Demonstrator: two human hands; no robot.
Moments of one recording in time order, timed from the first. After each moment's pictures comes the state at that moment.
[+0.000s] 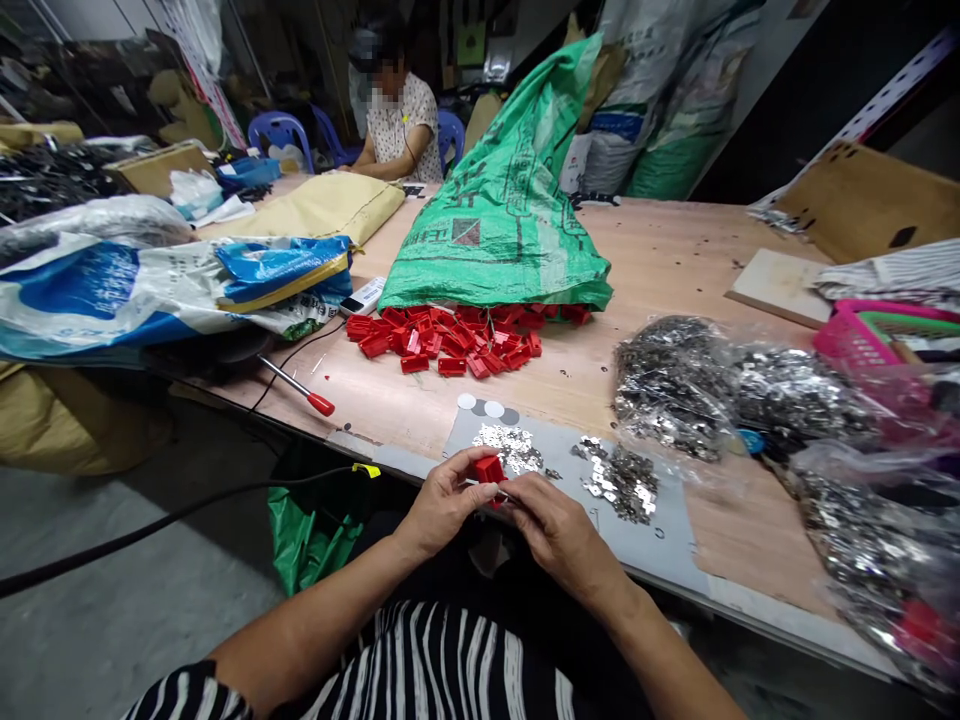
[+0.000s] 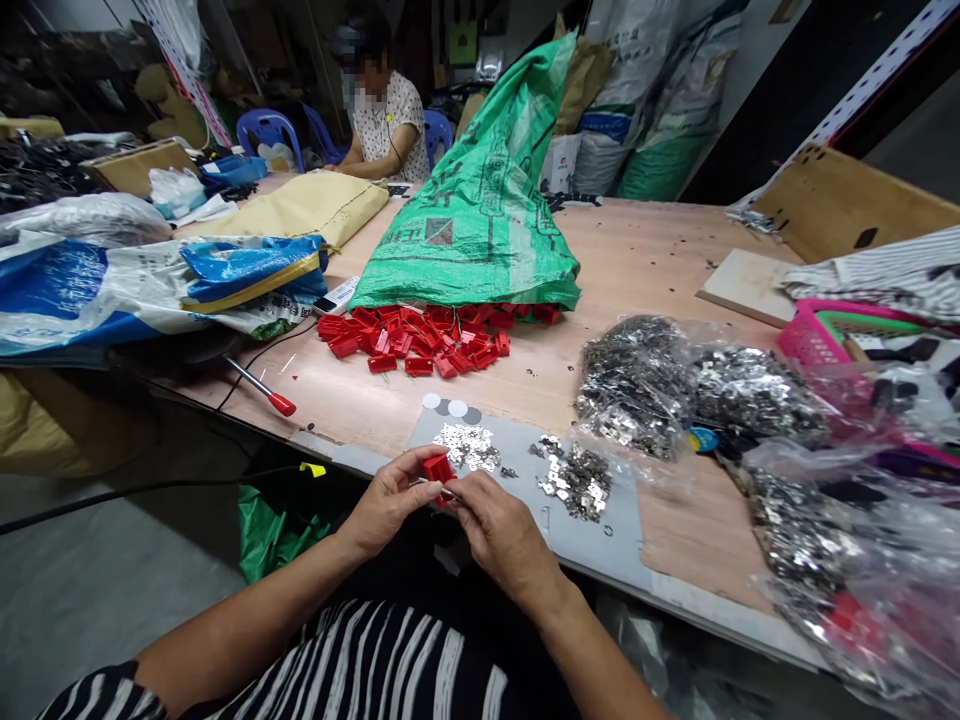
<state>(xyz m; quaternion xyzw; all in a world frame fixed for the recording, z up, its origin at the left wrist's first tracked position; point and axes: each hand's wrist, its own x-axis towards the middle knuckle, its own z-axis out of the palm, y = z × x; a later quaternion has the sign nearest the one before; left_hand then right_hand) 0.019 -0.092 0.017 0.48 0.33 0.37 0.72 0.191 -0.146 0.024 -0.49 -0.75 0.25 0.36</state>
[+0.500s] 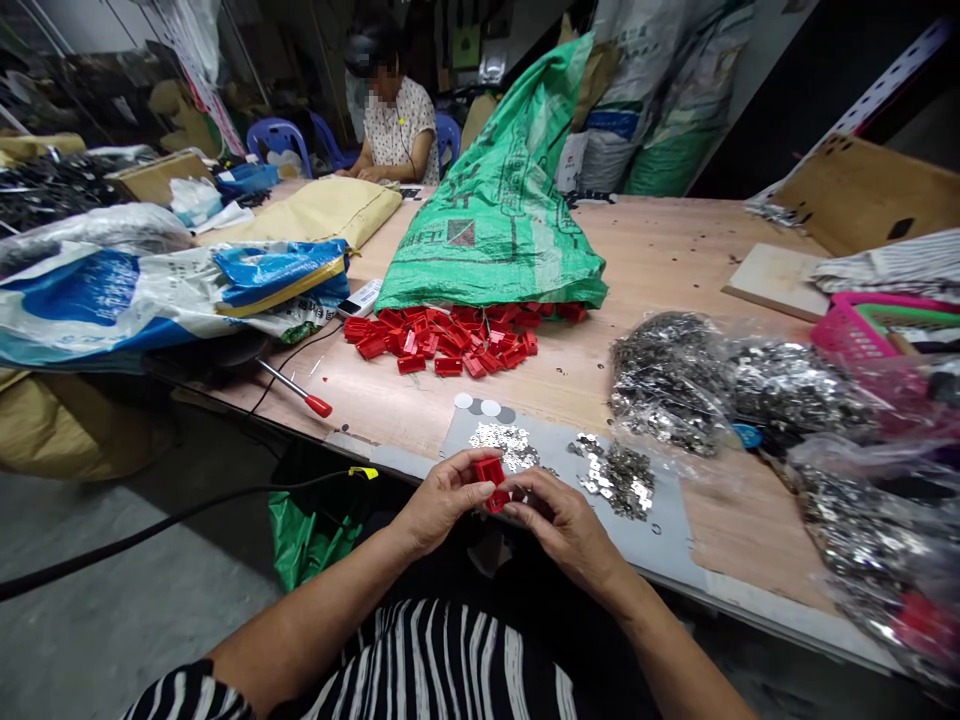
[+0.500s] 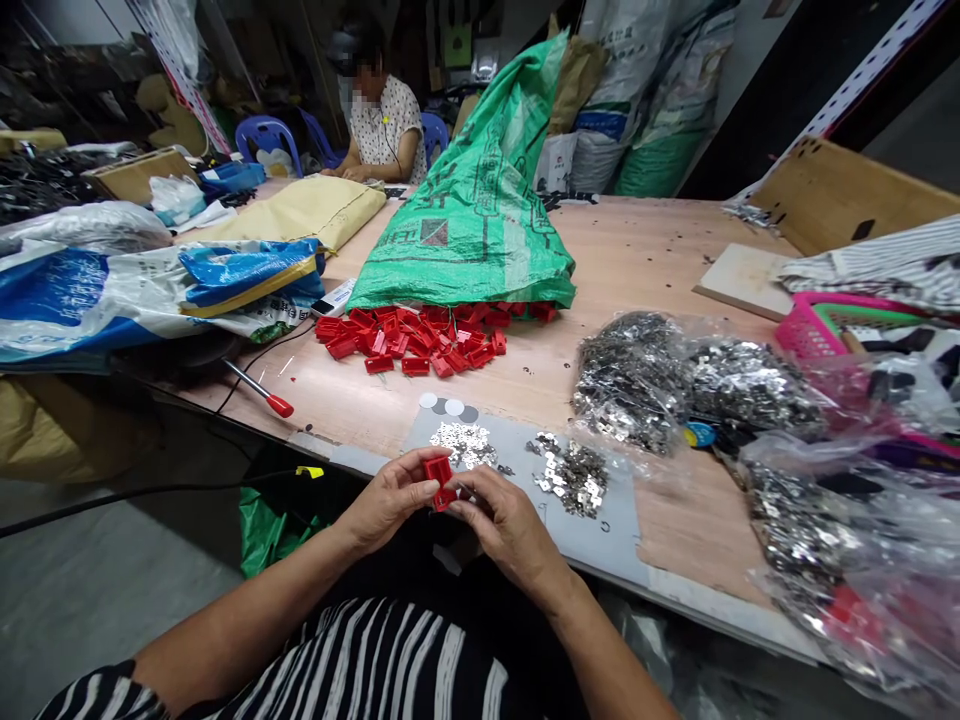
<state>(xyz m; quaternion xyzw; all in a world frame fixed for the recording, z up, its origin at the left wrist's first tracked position) 0.023 -0.093 0.021 0.39 0.30 0.33 0.81 0.201 -0.147 0.027 -0.52 -0.69 0.34 0.37</state>
